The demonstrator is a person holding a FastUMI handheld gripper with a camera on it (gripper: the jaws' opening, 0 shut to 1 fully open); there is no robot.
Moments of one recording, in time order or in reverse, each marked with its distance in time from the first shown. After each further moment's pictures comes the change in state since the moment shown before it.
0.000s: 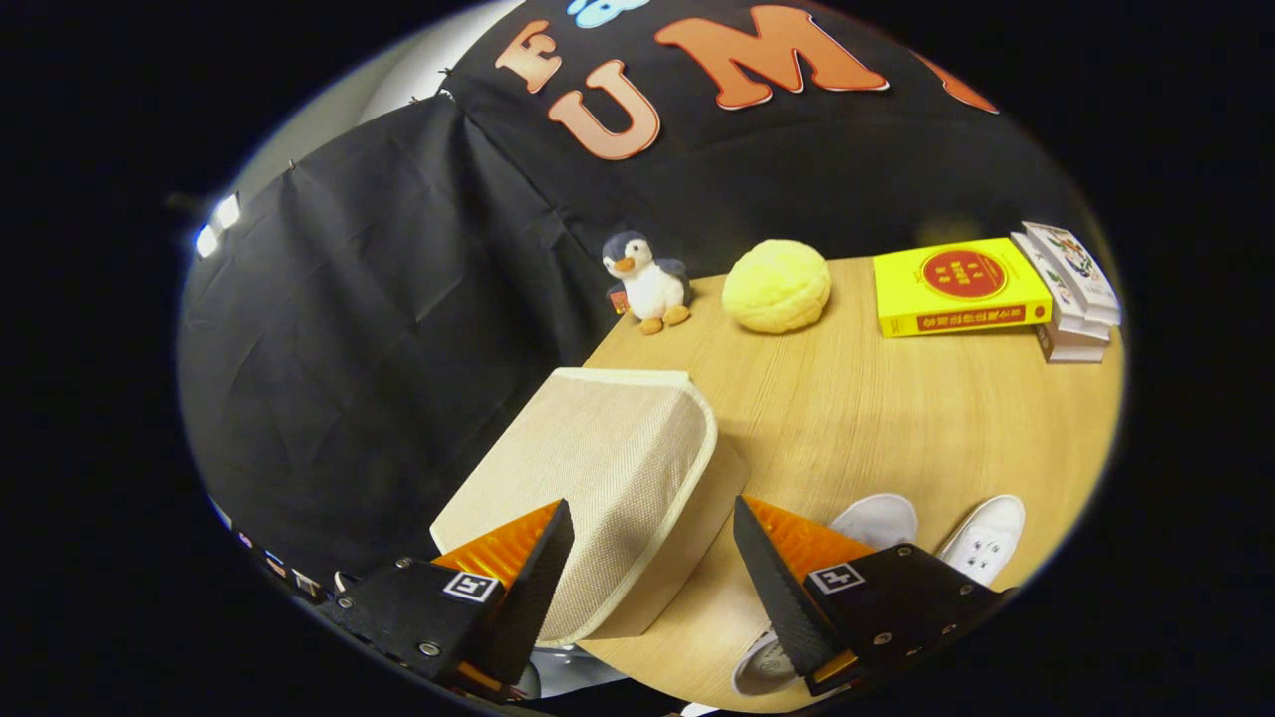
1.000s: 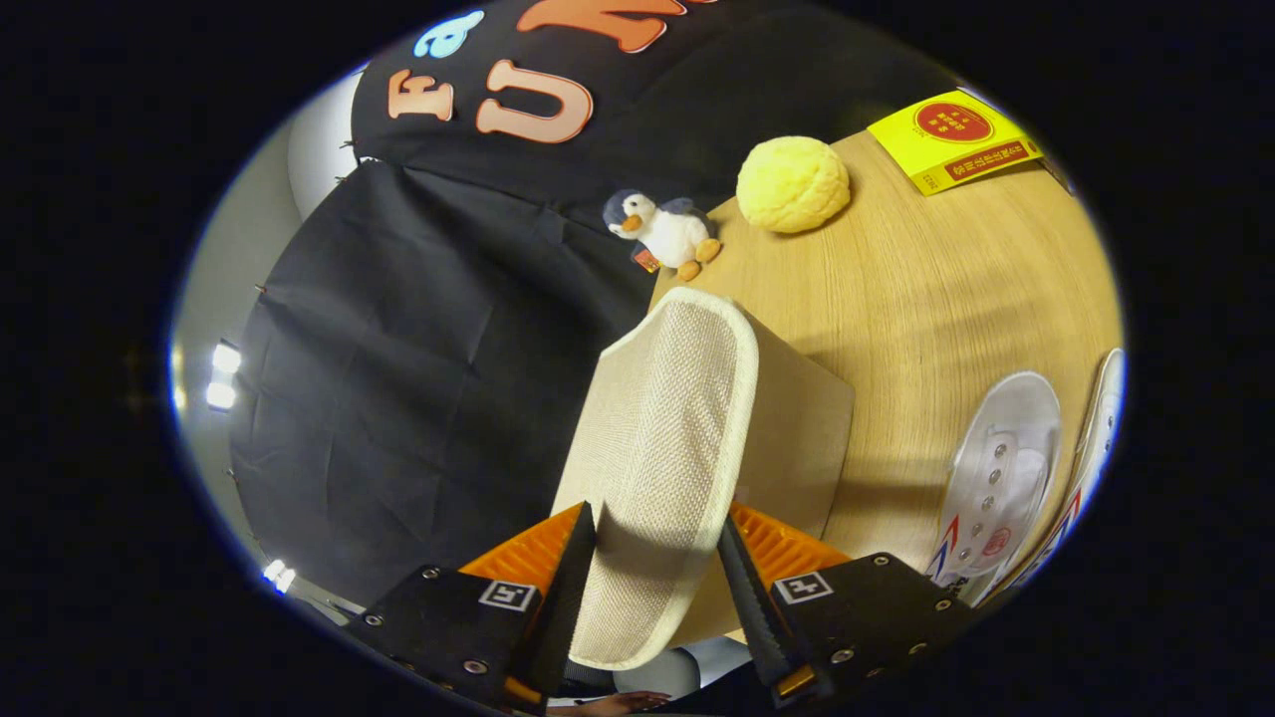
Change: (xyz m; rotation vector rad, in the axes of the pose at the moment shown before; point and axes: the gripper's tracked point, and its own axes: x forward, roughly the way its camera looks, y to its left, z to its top) arm -0.003 0.055 0.014 0.338 0.075 0.256
